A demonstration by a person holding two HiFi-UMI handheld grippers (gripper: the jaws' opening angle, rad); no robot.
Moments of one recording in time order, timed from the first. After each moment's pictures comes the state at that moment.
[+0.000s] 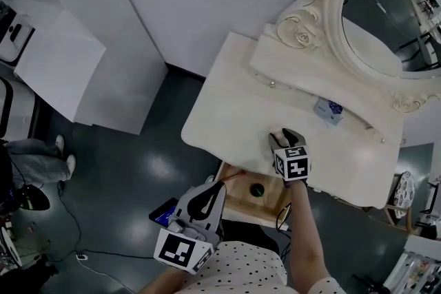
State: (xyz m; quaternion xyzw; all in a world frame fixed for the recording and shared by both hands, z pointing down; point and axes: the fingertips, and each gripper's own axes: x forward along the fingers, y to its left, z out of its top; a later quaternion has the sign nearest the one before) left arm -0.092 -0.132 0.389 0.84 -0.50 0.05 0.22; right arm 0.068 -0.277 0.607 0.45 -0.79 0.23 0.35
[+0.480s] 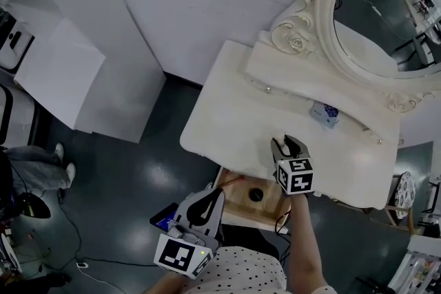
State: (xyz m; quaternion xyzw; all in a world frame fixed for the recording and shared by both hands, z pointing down) left arm -0.090 -0.125 0.388 0.84 -0.49 0.05 0.22; right arm 0.072 -0.268 0.563 0.49 -0.80 0.21 0.29
